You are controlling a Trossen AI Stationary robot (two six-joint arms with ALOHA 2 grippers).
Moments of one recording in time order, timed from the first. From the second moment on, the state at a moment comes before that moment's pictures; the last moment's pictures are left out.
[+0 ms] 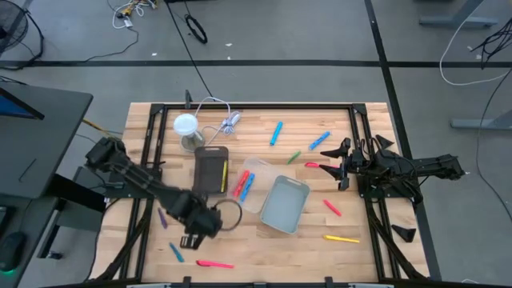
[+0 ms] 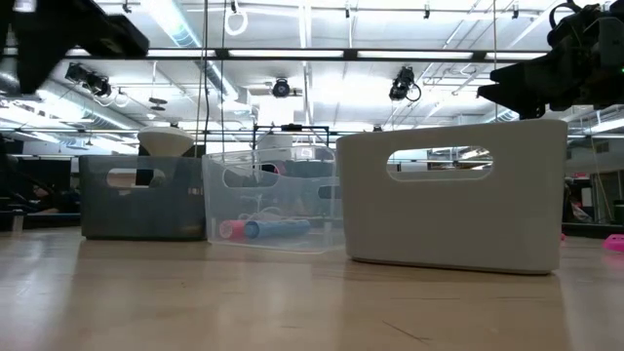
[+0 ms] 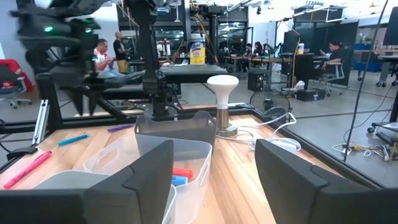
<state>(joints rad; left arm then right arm) -0.57 1.64 1.30 -1.10 0.06 -0.44 0.08 0.05 0.02 0.10 0.25 0.00</state>
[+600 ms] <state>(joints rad) -0.69 1.94 1.64 -1.10 0.06 -0.54 0.08 0.05 0.02 0.10 0.25 0.00</state>
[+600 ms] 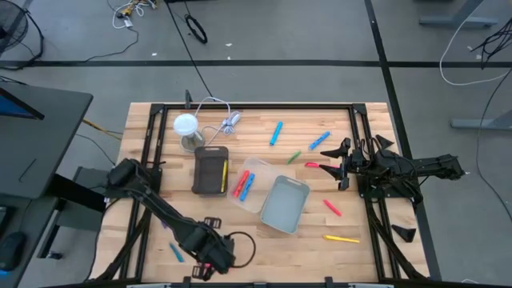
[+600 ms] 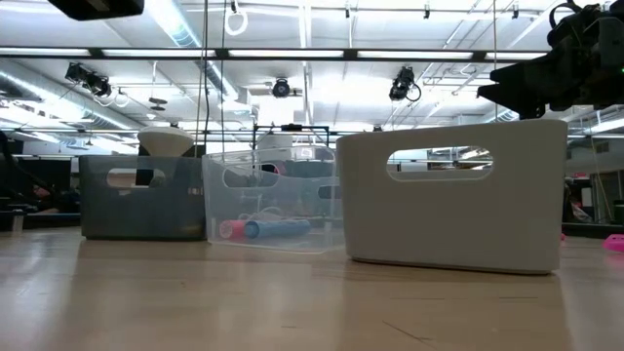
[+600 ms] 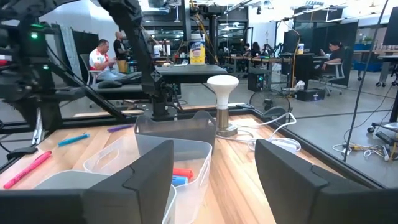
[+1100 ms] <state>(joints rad) -0.73 2.04 1.73 -1.08 0.06 -0.63 0.08 0.05 0.02 0.10 0.25 0.00</state>
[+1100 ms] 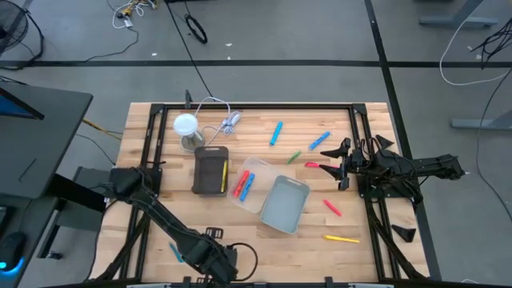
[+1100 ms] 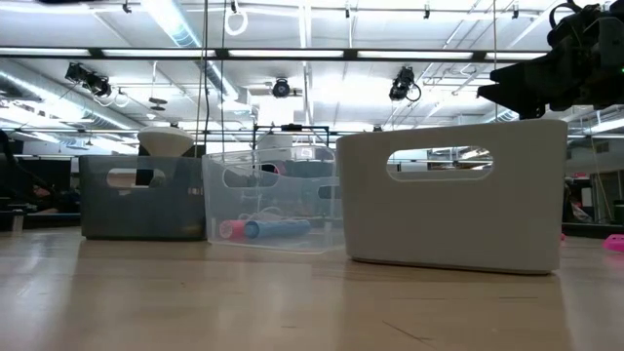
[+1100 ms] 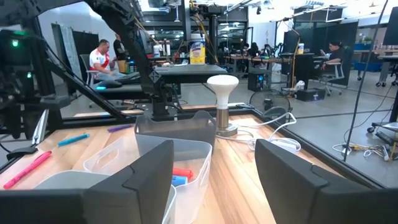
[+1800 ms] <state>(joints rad) -0.75 2.18 1.73 -0.99 0.03 -0.64 0.08 0.05 0.02 0.10 0.25 0.00</state>
